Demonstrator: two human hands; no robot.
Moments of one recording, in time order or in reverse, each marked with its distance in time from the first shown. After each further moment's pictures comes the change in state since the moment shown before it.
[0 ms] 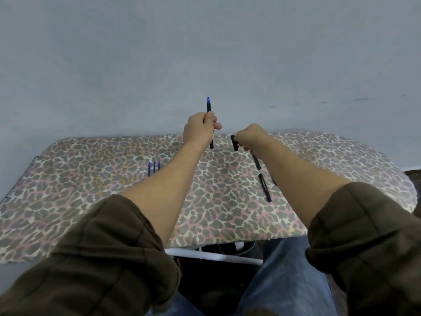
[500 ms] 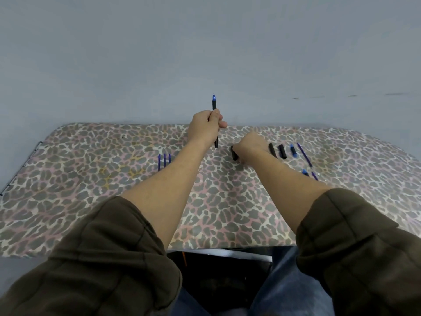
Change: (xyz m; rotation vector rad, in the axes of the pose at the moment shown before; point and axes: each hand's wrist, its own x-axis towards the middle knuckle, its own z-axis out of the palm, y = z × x) left_hand 0.023 -0.038 -0.018 -0.041 -0.016 -0.069; right_hand 0.032 0.001 0.081 -0.243 0.087 0.110
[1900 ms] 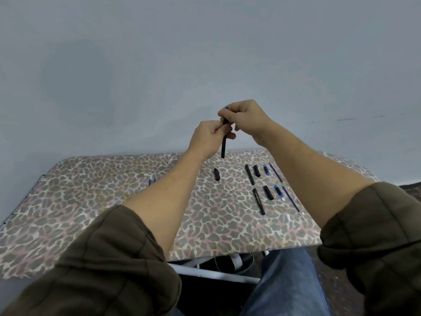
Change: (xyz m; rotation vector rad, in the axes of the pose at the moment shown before) left_hand -0.045 0.080 0.019 0.146 -0.204 0.289; right_hand -0.077 -0.011 -0.164 0.558 -0.009 -0.610
